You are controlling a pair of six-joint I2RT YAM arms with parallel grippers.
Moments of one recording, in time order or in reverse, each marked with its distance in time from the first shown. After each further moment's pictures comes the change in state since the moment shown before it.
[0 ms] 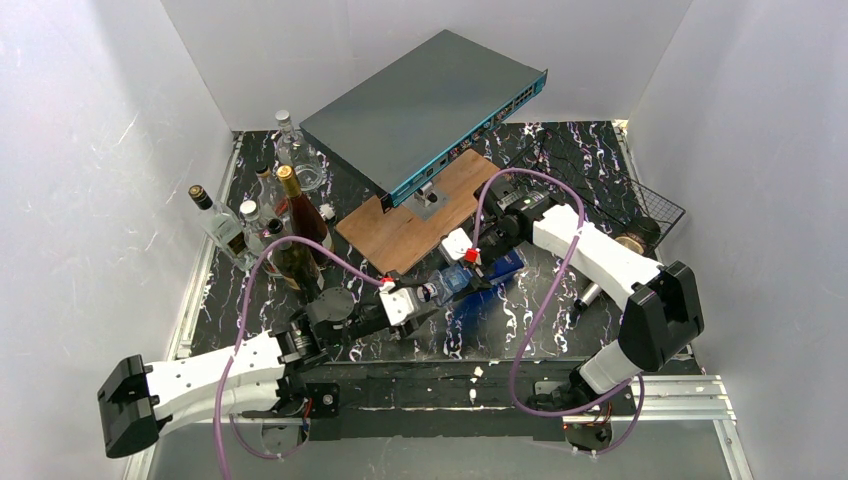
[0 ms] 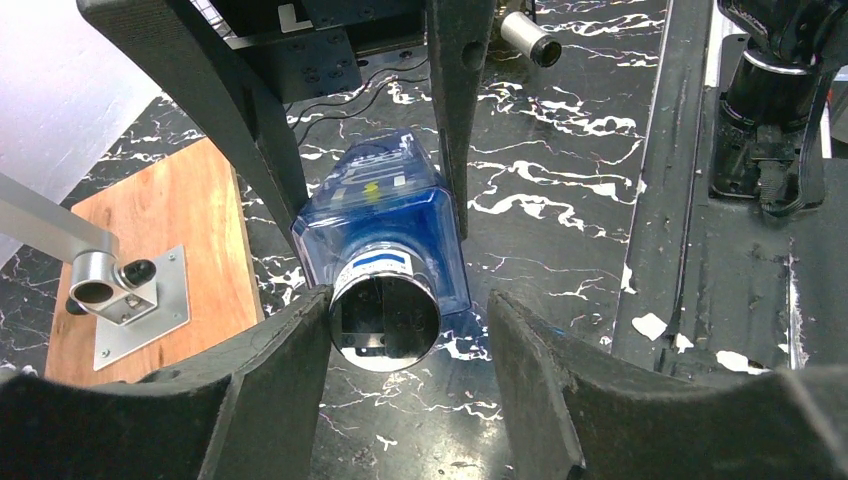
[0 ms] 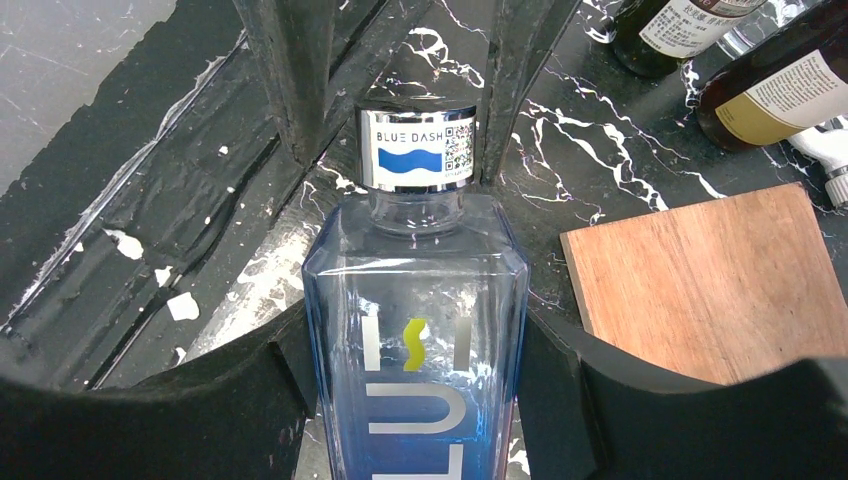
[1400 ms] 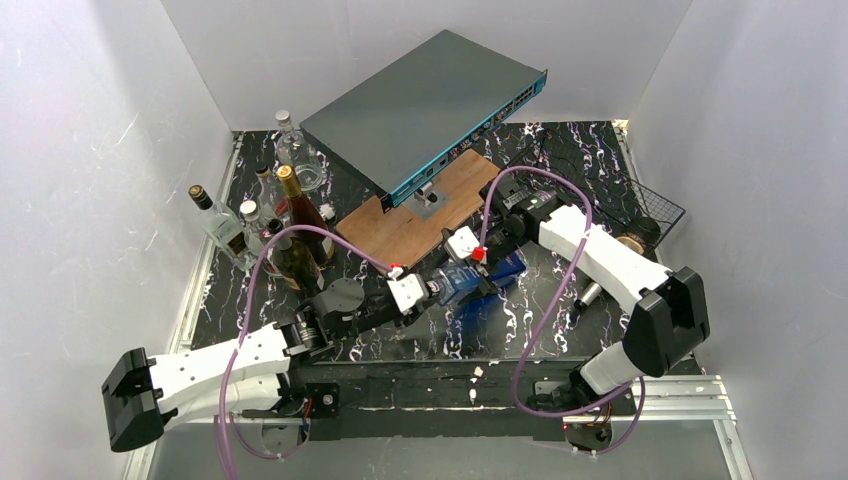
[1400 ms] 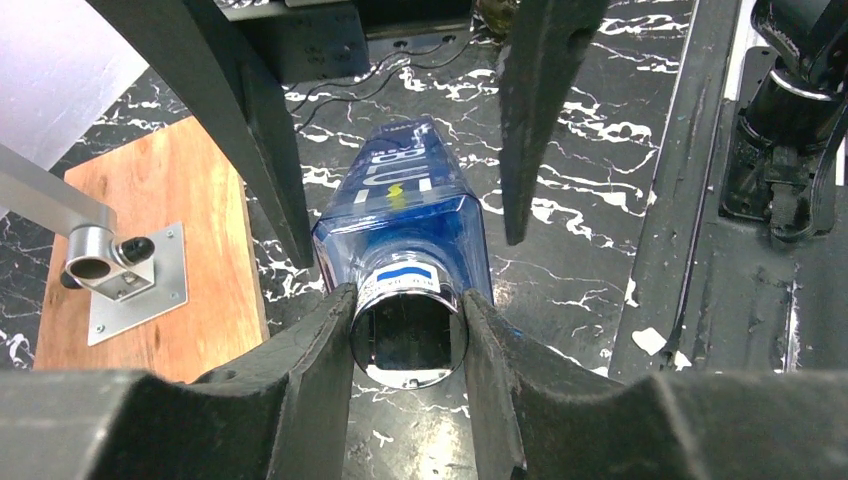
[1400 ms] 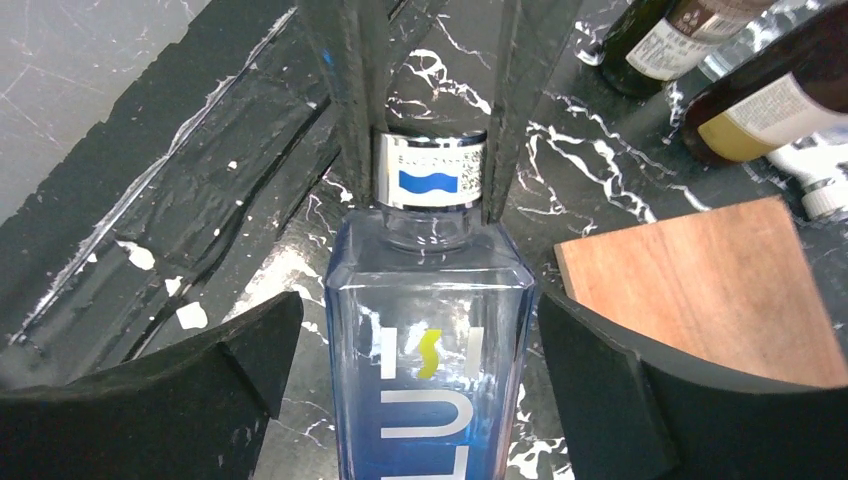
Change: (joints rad) left arm 0.000 0.071 0.085 -0.048 -0.044 -0.055; right arm -0.016 -0.025 0.000 -0.026 -0.029 -0.008
